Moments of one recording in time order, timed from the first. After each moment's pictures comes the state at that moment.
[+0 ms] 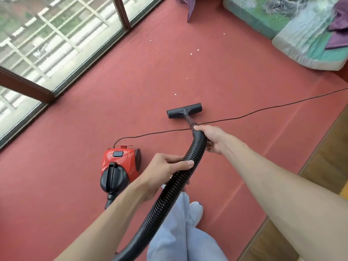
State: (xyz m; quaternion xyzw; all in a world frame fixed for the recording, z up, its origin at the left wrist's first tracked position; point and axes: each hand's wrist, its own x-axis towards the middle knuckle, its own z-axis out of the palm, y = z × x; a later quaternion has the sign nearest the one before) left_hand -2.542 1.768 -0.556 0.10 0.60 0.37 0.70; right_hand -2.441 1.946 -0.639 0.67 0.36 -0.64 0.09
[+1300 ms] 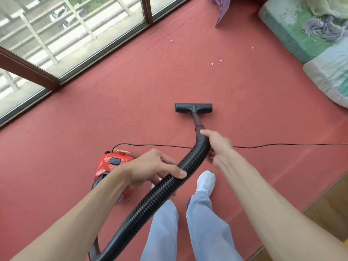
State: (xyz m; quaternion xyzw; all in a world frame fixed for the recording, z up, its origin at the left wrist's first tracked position) left_hand -2.653 1.863 -0.579 0.11 0.57 0.28 0.76; right_hand -2.534 2.023 -0.639 0.74 0.29 -0.61 0.03
